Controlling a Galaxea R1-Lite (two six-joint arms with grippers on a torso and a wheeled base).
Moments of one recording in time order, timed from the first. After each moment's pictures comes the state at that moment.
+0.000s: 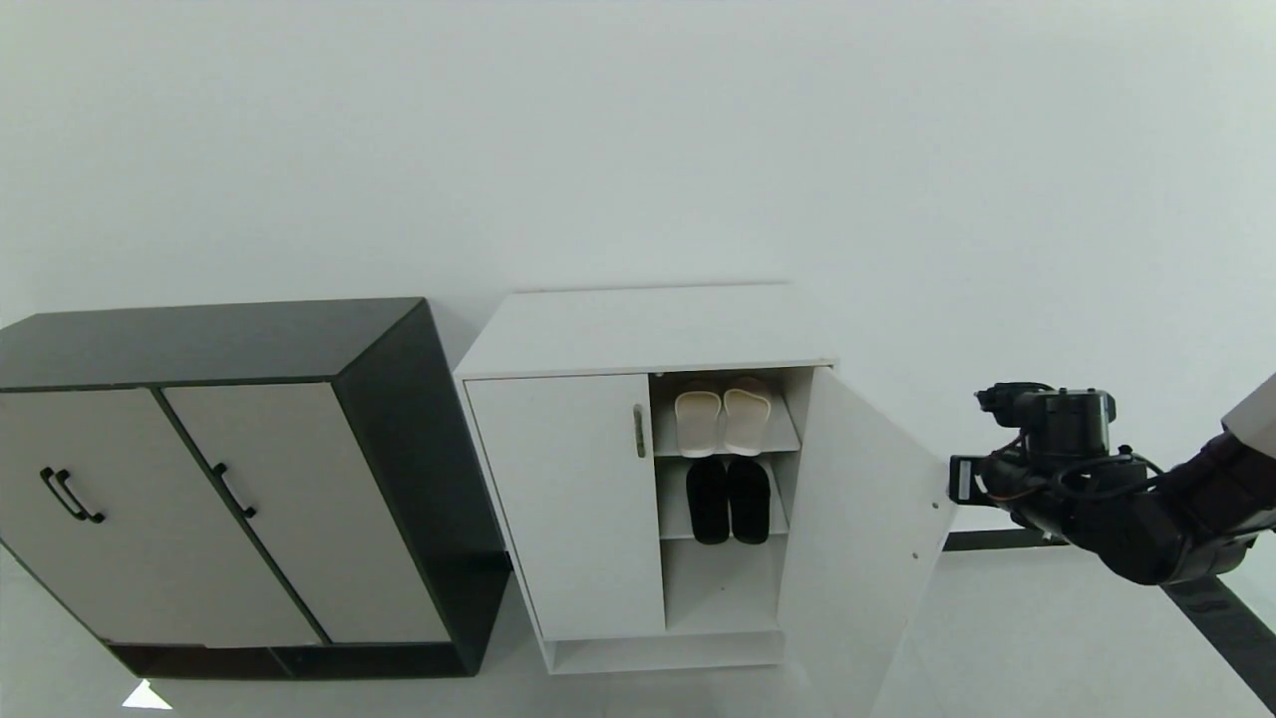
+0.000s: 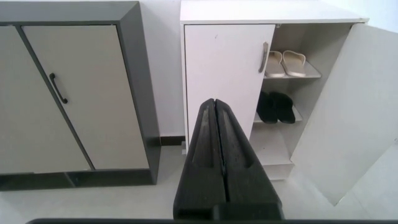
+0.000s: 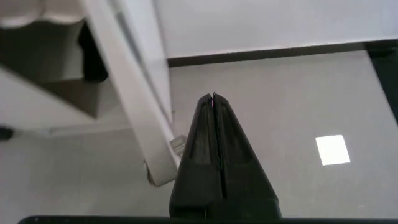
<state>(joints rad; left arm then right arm) 0.00 0.00 0.00 0.01 0.03 0.00 0.17 2.09 -0.84 -0.78 -0.21 0.09</state>
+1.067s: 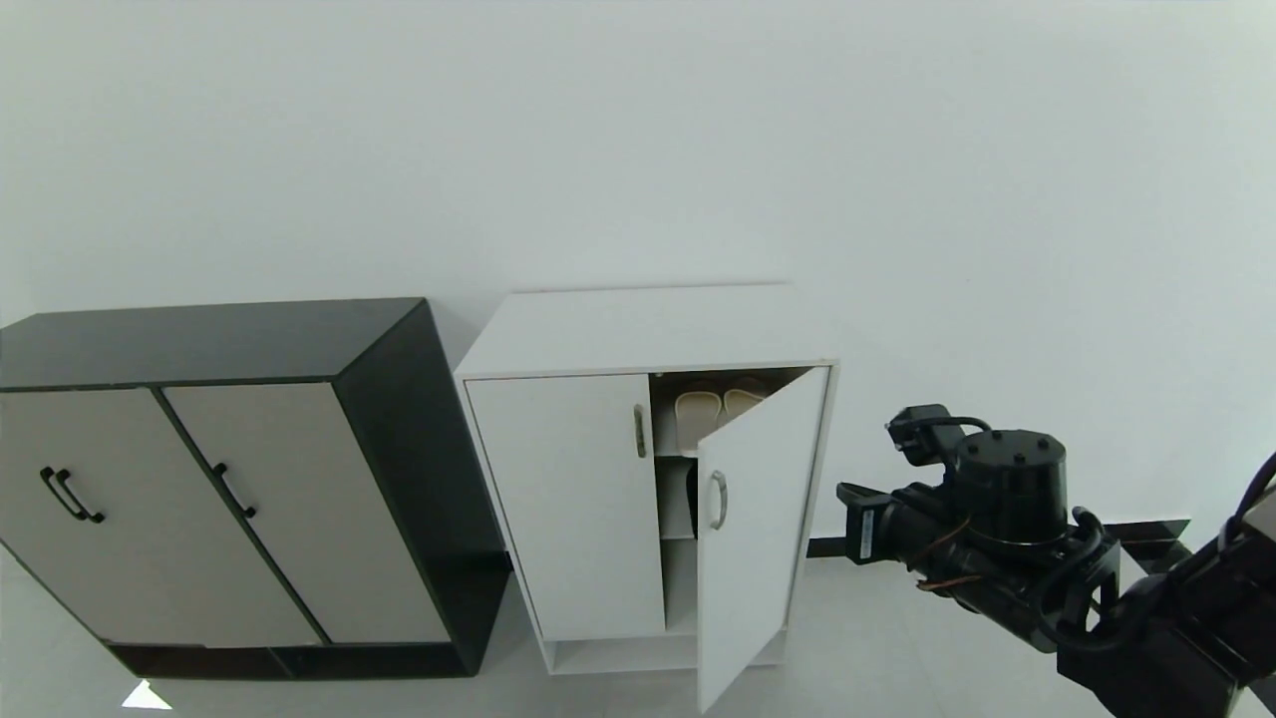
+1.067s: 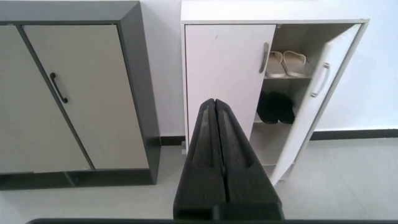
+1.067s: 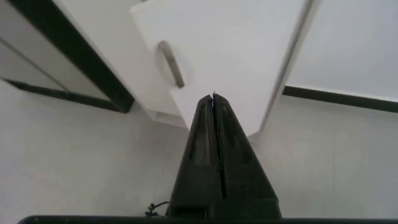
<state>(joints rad) 0.00 0.00 0.00 0.01 0.03 0.00 0.59 1.93 -0.58 -1.04 -0.17 0.21</state>
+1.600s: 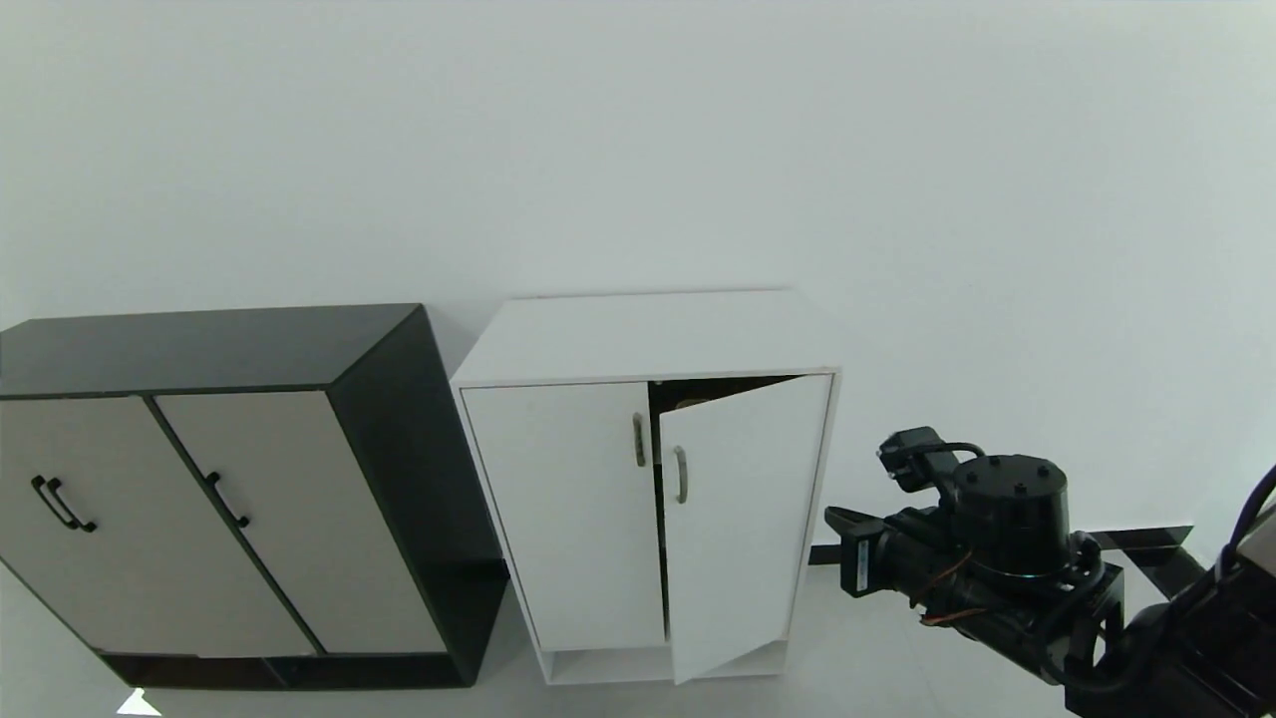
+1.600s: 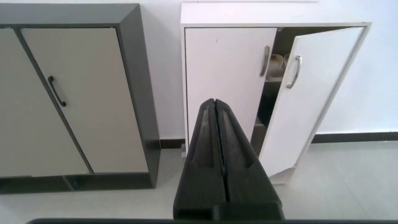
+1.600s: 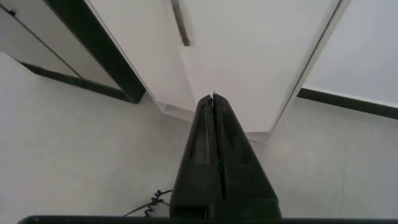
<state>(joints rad) 0.00 0.00 0.00 0.01 0.03 0.00 0.61 1.94 -0.52 -1.09 -0.14 0.21</state>
